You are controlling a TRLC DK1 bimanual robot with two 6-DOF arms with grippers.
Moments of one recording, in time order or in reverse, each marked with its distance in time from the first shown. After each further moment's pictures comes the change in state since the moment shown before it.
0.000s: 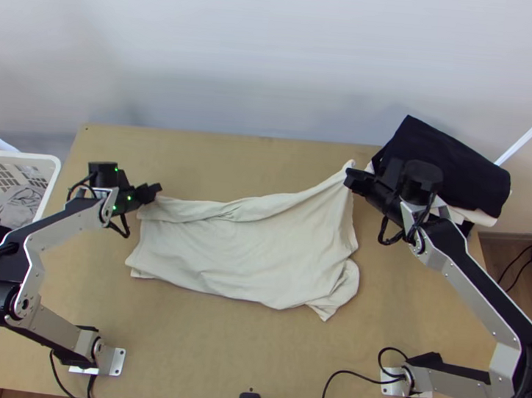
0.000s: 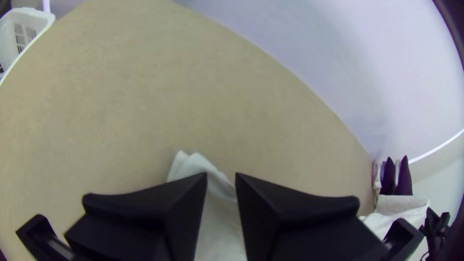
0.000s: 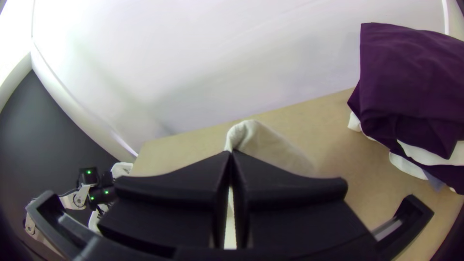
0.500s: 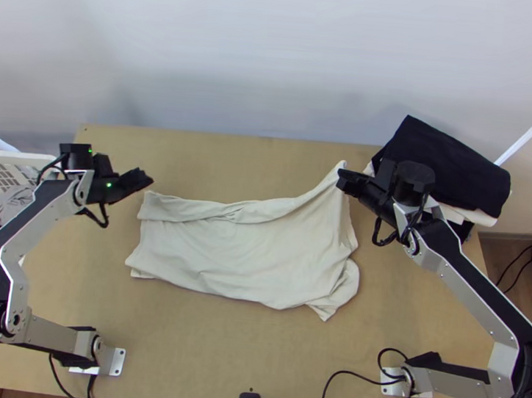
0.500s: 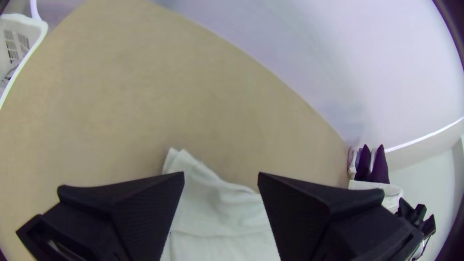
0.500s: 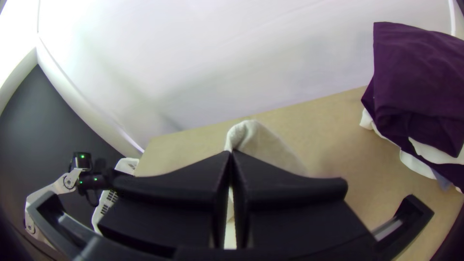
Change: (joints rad) left arm 0.103 -0.092 0.143 -0.346 0.186 0.121; right arm 0.038 0.005 0.000 0.015 0.000 0.004
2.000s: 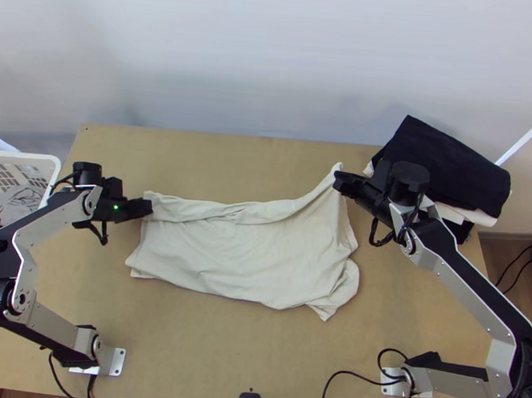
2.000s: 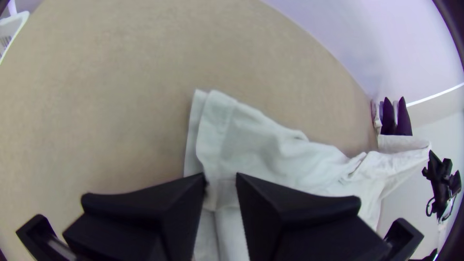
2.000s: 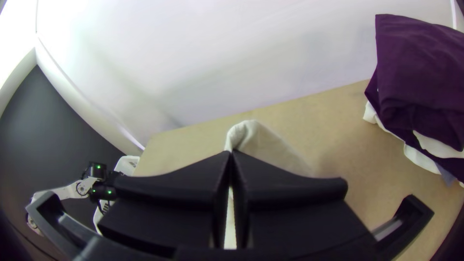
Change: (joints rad) left arm 0.012 0.101 -0.106 0.040 0.006 0.227; right arm 0.013 0.017 0.000 0.000 0.000 0.014
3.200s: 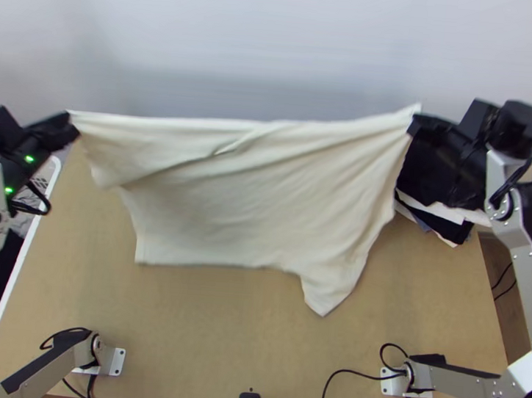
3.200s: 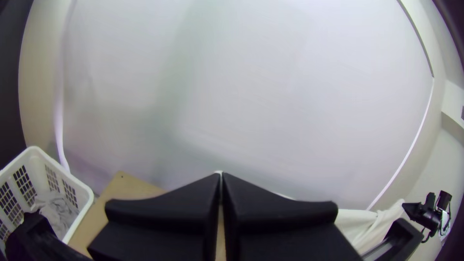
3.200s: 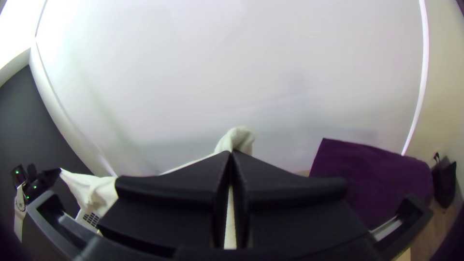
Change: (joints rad) left arm 0.032 -0.565 0.404 -0.069 -0.227 -0.216; right arm -0.243 -0.003 0.629 -0.512 0.008 -0.237
